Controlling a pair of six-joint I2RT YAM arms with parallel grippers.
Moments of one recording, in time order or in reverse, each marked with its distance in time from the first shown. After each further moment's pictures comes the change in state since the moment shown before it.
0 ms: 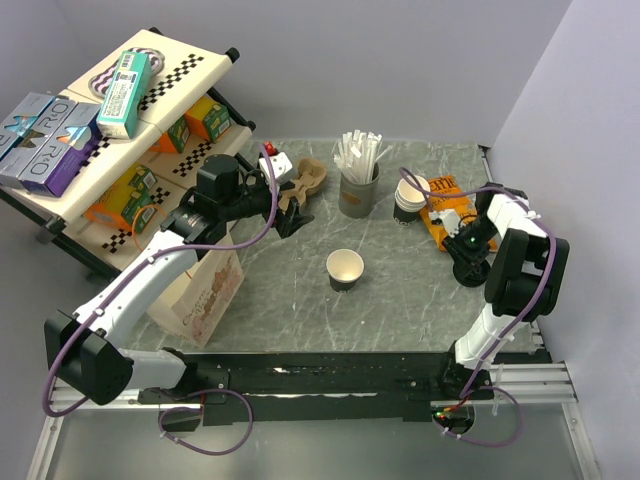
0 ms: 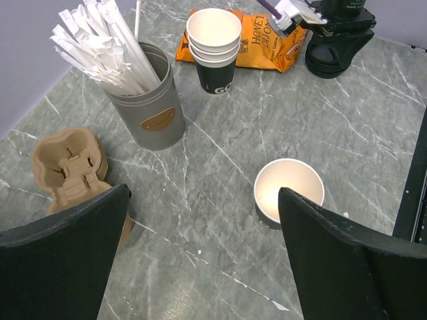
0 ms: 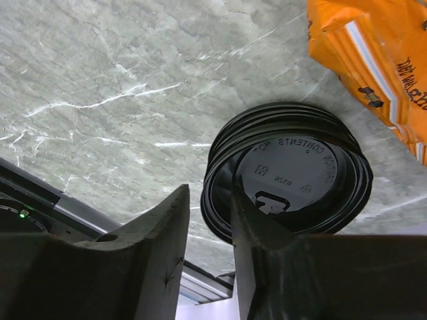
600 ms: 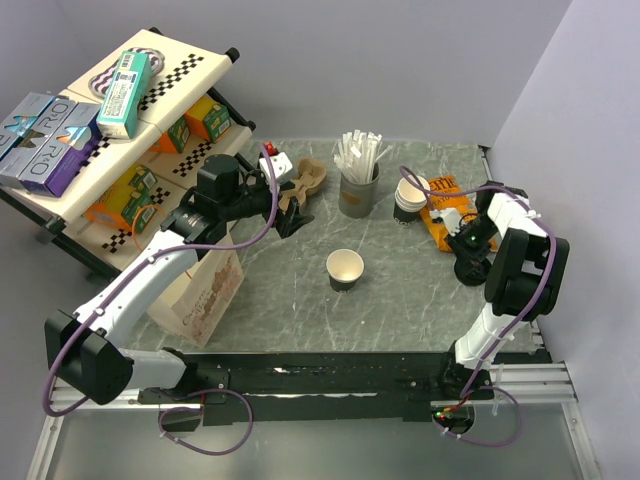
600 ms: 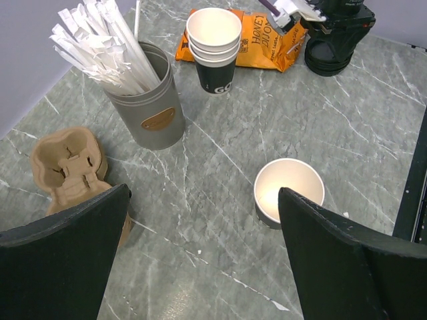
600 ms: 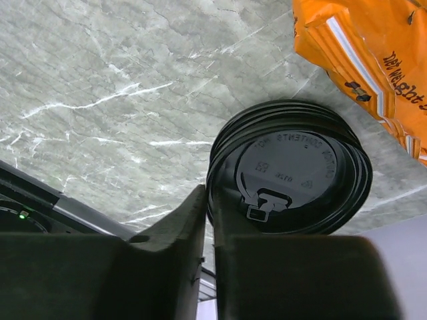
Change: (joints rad) left arm 0.000 0.002 0.000 0.000 0.000 0.000; right arm 0.000 0.010 0.020 -0.003 0.011 0.018
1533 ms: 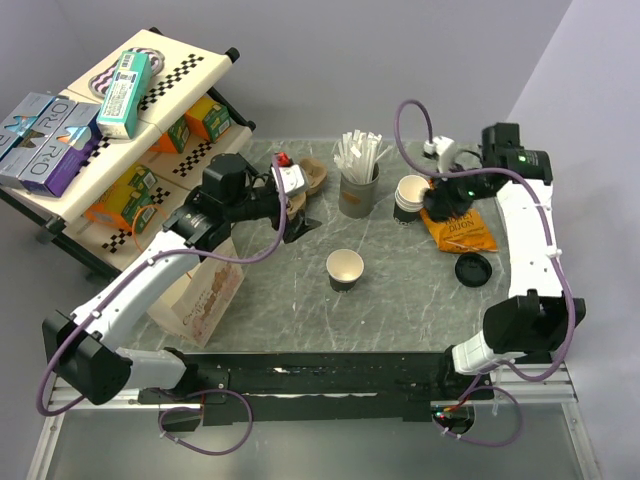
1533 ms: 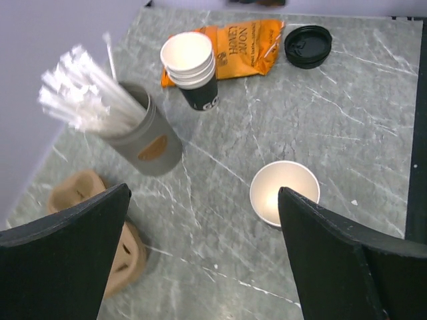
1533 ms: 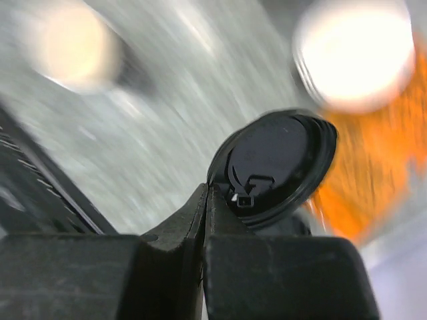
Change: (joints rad) left arm -0.058 0.000 0.048 -0.041 0.049 0.164; right arm 0.180 -0.261 0.427 -0.201 -0.383 0.177
